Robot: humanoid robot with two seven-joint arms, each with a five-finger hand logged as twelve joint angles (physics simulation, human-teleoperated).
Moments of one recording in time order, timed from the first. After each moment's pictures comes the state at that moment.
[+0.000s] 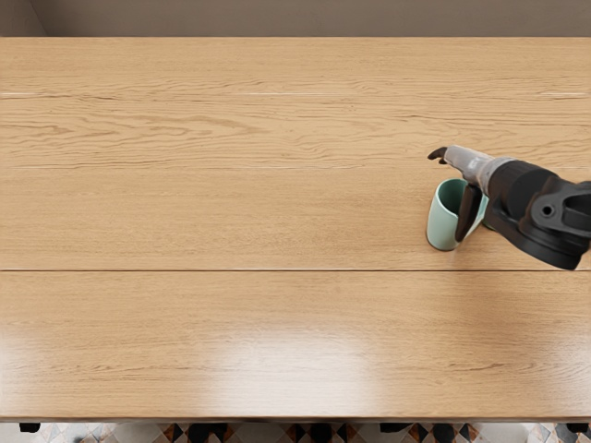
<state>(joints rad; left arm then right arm) -0.03 0.00 0.02 -0.12 -0.06 -0.16 0.27 1.51 -0.67 -0.41 1.61 -0.72 -0.40 -0.61</state>
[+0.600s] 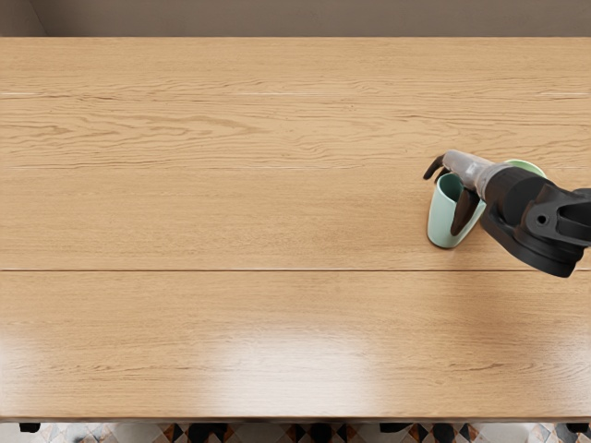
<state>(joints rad) -0.03 0.00 0.02 -0.12 -0.06 -0.16 0.27 1.49 -0.65 -0.42 1.60 -0.75 -0.42 -0.61</state>
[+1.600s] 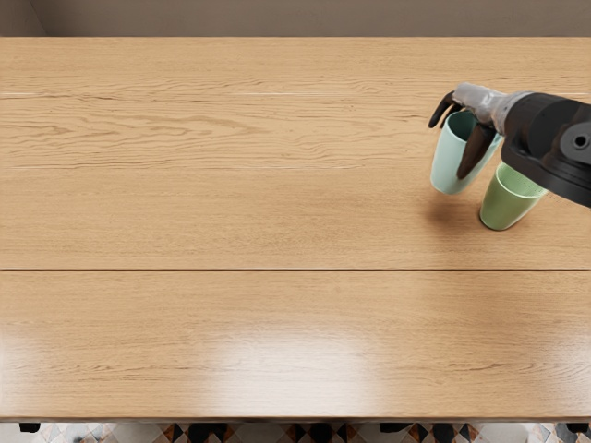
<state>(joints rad) -0.04 0.00 0.02 -0.12 -0.06 -0.16 0.27 1.72 -0.72 -0.41 1.60 -0.64 -0.30 -0.61</state>
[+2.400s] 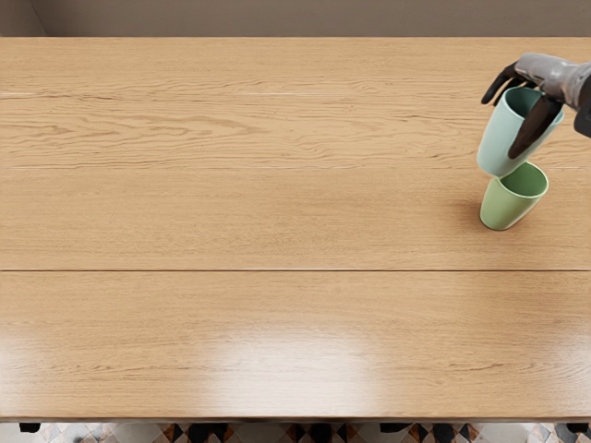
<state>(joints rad) -0.09 0.00 0.02 -0.11 -0.06 -0.16 0.27 1.80 -0.90 -0.42 1.65 -0.61 -0.22 -0.61</state>
